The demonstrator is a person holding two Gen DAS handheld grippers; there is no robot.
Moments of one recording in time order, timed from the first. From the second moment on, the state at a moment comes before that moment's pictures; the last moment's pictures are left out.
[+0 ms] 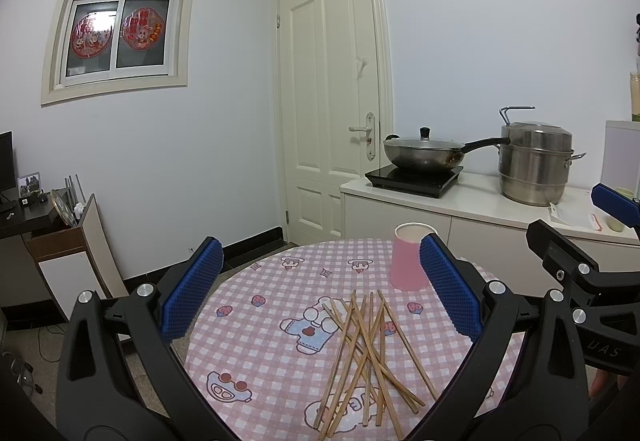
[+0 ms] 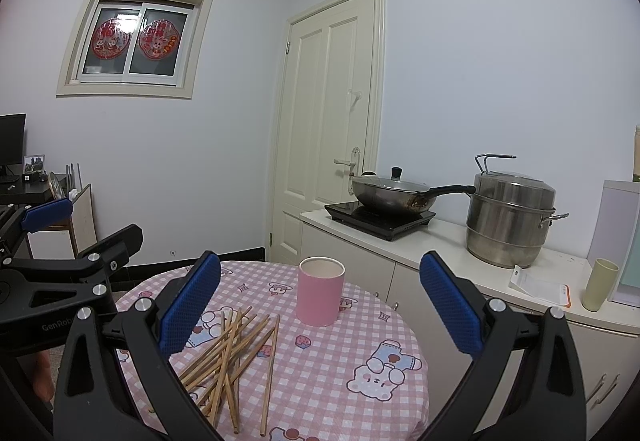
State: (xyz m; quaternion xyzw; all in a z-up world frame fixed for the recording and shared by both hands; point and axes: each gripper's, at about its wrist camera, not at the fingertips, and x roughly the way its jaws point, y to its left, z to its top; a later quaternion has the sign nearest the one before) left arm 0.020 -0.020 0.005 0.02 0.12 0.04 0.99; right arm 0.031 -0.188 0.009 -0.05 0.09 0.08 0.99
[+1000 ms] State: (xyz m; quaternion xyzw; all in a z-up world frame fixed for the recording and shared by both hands) left arm 0.024 -0.022 0.004 0.02 0.12 0.03 0.99; right arm 0.031 -0.188 0.009 -0.06 0.09 0.07 0.99
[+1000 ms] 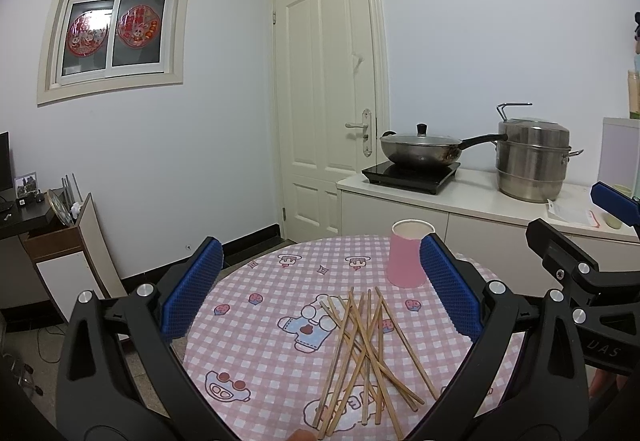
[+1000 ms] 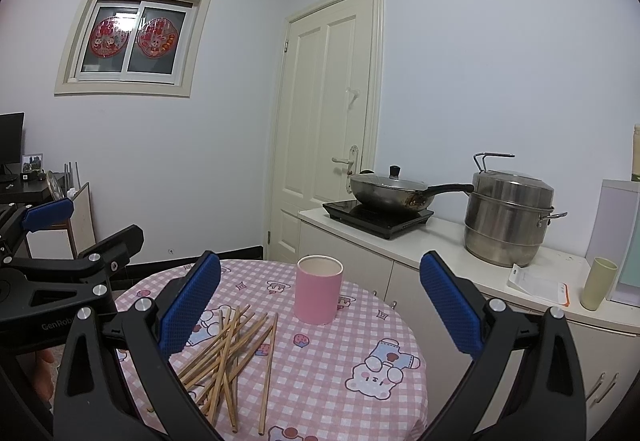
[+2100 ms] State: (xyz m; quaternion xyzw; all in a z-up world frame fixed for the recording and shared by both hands) left arm 0.025 -0.020 0.005 0.03 0.13 0.04 0.99; right arm 0.032 -0.188 0.010 -0.06 0.09 0.08 0.99
